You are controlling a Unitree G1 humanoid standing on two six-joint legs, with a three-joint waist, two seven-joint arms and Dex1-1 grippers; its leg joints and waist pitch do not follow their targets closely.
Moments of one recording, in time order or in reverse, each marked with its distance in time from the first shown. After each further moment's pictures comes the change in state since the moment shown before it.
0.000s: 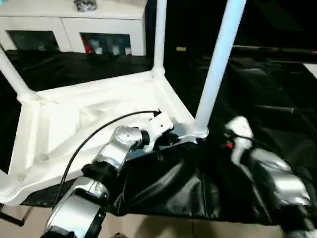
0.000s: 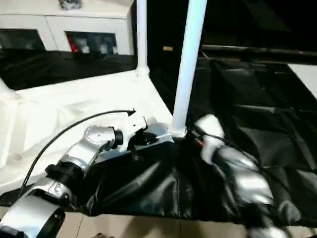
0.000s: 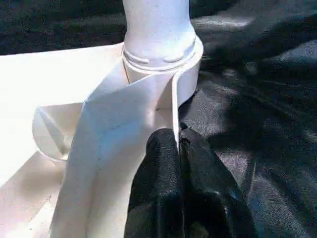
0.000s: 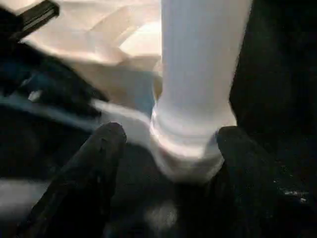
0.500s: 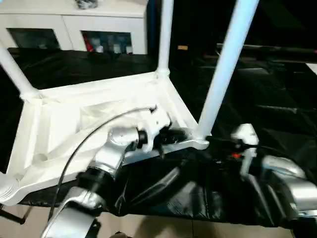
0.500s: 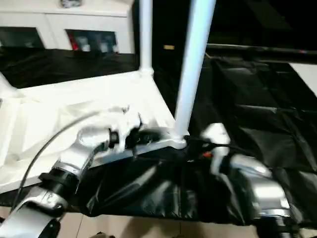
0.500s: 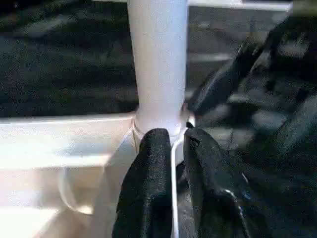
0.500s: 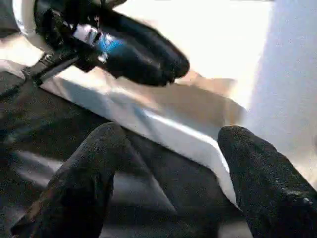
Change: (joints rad) left arm 0.134 0.073 0.053 -0.417 -0.165 0.171 -0.111; right arm 0.069 -0.010 0.055 -0.198 0.106 0.094 0.131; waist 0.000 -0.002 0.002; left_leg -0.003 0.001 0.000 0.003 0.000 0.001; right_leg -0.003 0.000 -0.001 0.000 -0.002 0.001
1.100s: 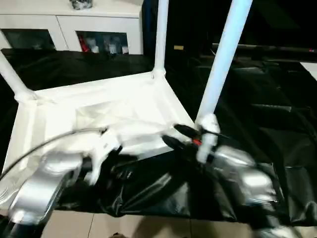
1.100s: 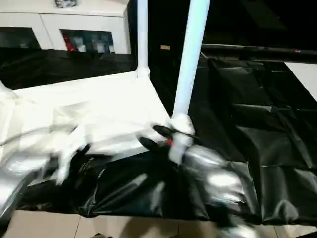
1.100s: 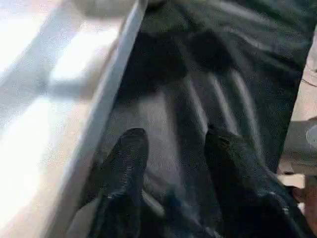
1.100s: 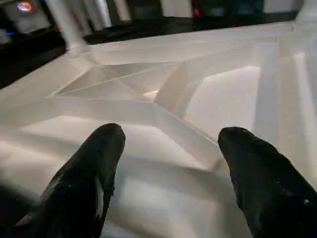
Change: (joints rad) left arm 0.490 0.362 0.114 -0.615 -0.102 0.482 -0.064; right arm -0.200 0.372 0.059 0.259 -0.095 -0.073 -0.417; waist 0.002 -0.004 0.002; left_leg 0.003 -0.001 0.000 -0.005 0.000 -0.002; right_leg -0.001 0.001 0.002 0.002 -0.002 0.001
